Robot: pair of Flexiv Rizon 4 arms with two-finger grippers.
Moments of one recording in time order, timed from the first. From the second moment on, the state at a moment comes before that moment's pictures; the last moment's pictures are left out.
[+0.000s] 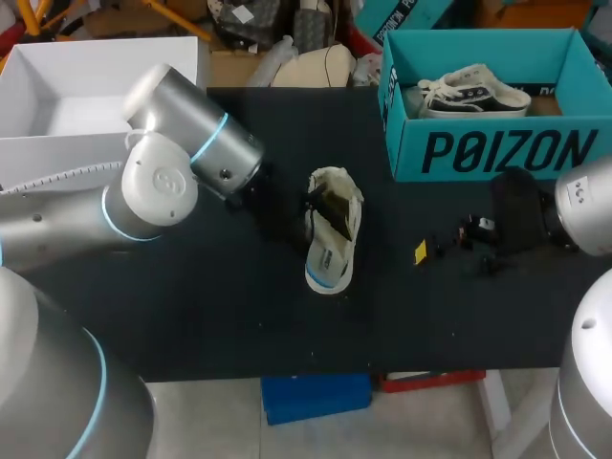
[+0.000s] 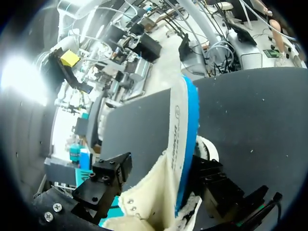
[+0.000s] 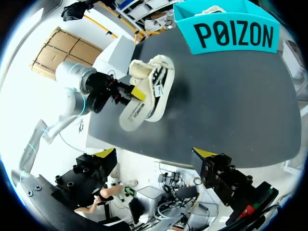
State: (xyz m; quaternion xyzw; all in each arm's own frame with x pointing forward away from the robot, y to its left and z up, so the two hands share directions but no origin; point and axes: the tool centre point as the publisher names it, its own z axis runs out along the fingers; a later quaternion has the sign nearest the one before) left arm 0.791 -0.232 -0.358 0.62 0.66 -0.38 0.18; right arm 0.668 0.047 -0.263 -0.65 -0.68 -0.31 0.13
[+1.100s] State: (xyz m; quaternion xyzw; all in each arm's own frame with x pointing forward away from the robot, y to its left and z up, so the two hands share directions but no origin) left arm 0.786 -0.207 -0.357 0.60 0.68 -0.37 0.19; right arm 0.668 0.047 -0.263 -0.65 -0.68 -0.31 0.13
